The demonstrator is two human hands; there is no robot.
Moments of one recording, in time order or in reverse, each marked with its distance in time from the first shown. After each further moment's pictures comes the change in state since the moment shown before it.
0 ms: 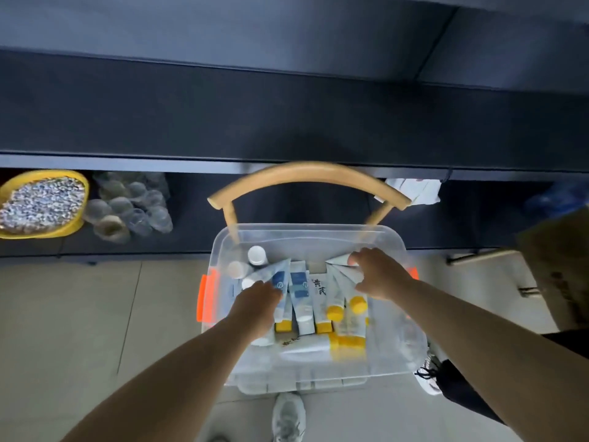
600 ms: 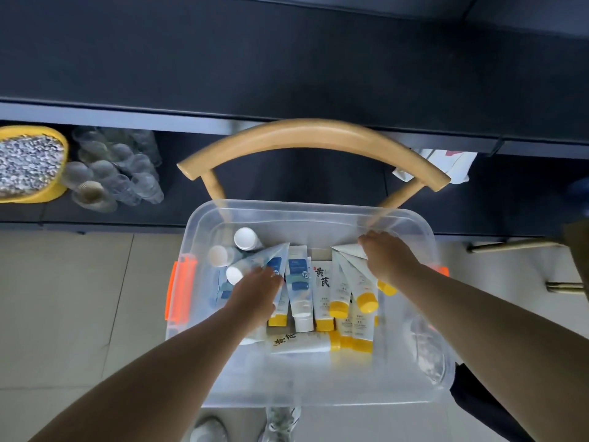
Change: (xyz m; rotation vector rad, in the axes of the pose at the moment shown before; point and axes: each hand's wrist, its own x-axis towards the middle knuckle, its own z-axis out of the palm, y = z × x) left_hand 0.065 0.000 0.045 -0.063 0.012 -0.022; right_hand 0.080 0.042 0.055 -0.284 0.071 -0.046
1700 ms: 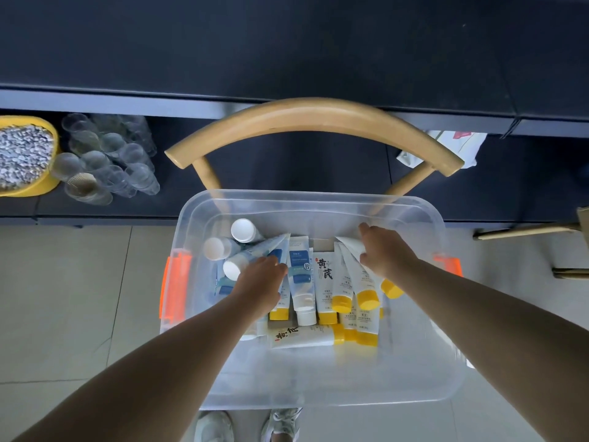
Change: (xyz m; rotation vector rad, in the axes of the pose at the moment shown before) left_hand 0.023 0.000 0.014 -0.028 0.019 0.000; right_hand 0.007 -0.010 0.016 0.218 -0.046 0.067
